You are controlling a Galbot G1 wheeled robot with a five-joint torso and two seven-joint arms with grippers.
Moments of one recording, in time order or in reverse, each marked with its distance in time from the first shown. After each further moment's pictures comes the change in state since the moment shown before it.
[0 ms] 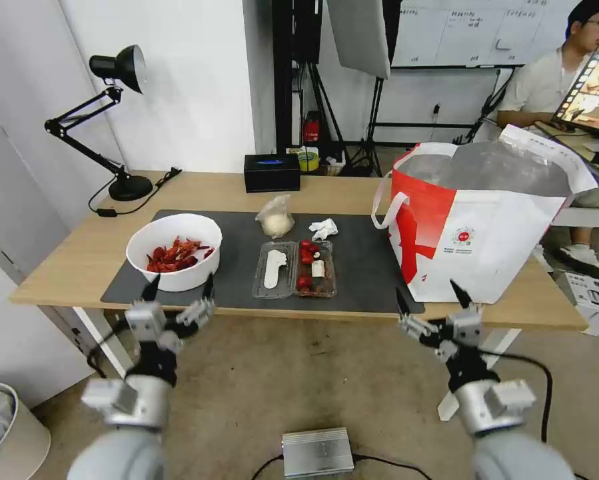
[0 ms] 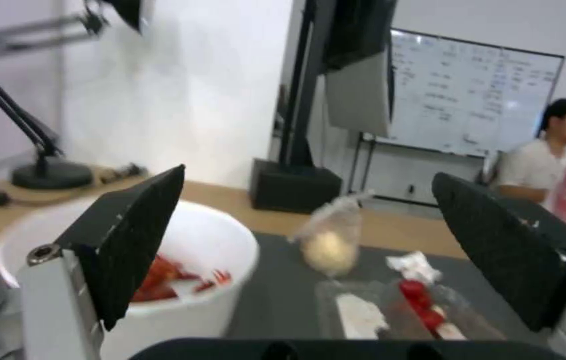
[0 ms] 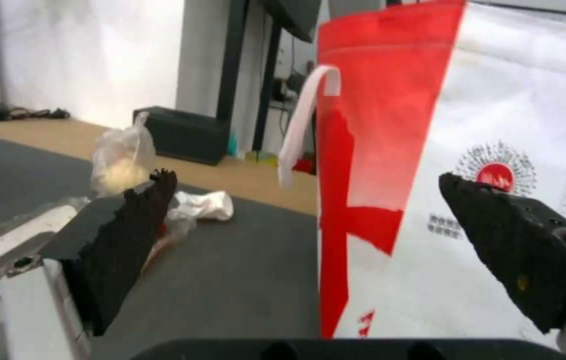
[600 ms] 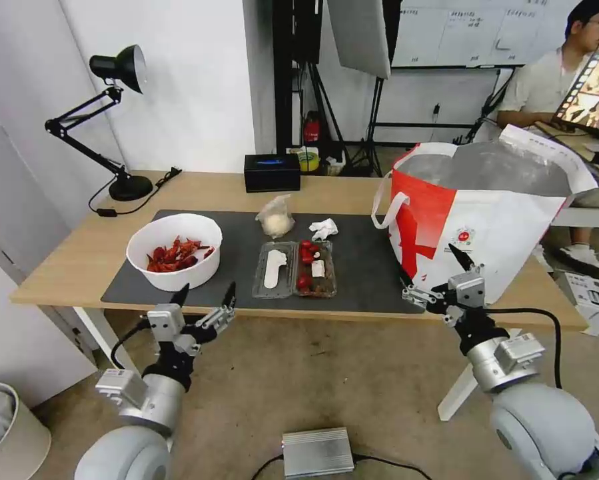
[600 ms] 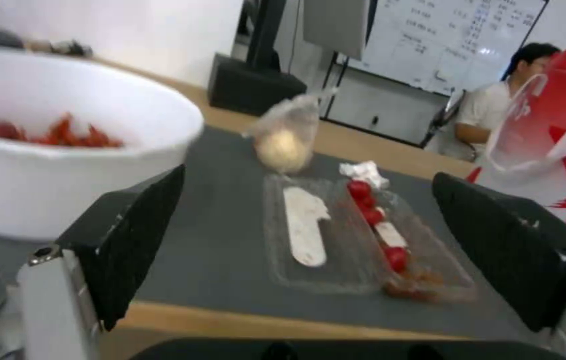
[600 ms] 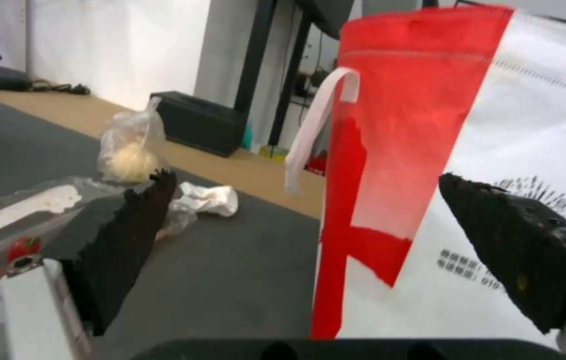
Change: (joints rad) left arm 0.043 0.033 0.050 -0.008 -0.125 0.162 -0.017; right arm 0.082 -0.192 -0.008 -0.042 0.101 -0.032 0.013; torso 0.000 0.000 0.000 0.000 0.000
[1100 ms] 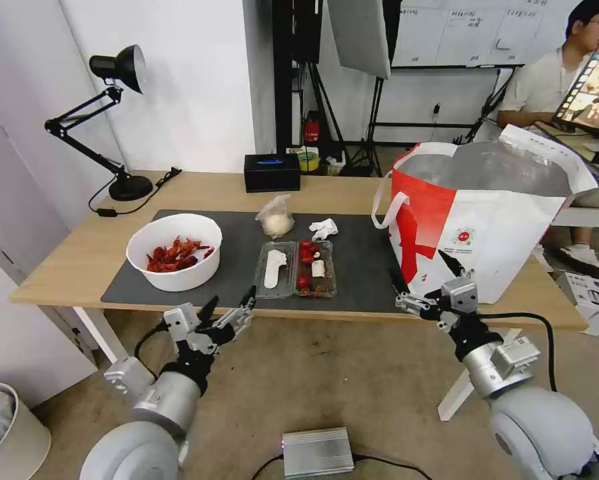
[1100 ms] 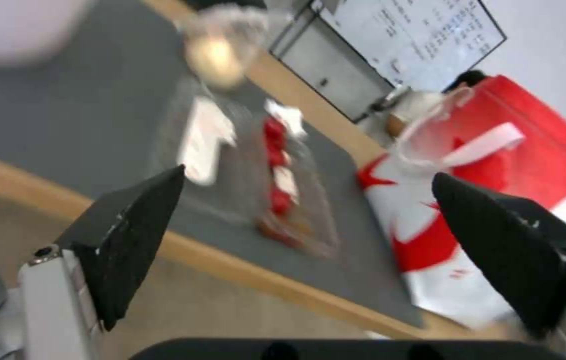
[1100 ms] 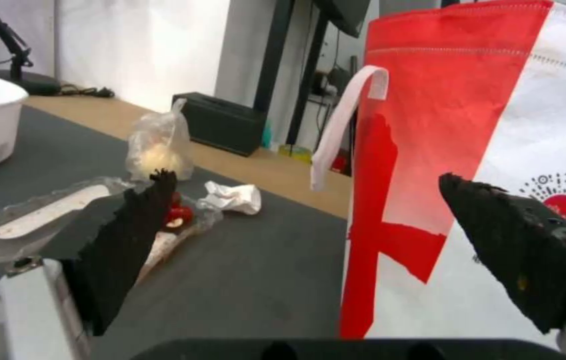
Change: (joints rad) left arm -0.044 0.011 0.089 -0.072 -0.484 0.178 -0.224; right arm -0.017 0.008 -0.005 0.014 0.017 0.001 -0.030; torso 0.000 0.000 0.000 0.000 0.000
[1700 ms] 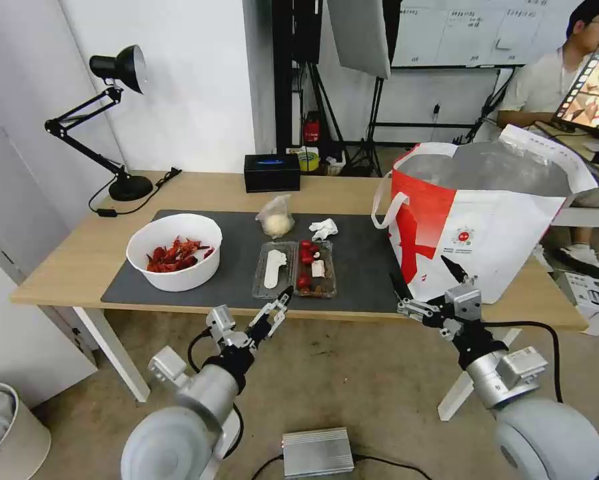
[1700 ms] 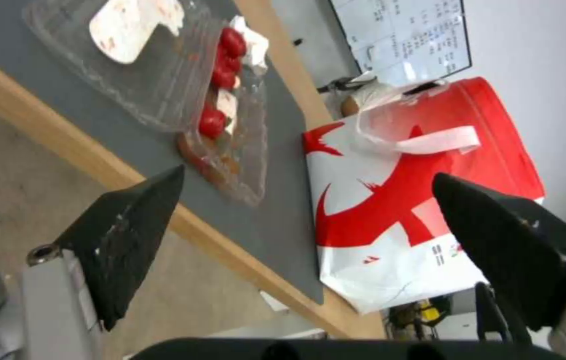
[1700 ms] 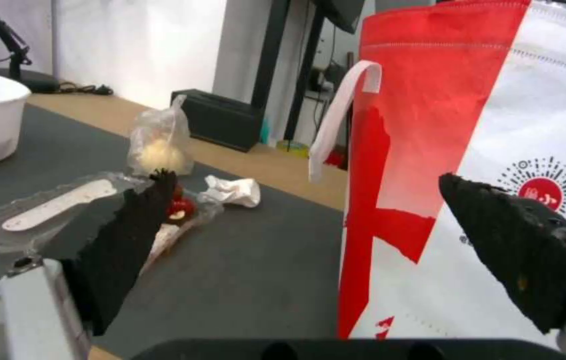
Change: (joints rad) left arm -0.120 -0.037 0.116 0.084 -0.338 -0.031 -0.173; right arm -0.067 0.018 0.030 0.034 -0.016 0.011 0.001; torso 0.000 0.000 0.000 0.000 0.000
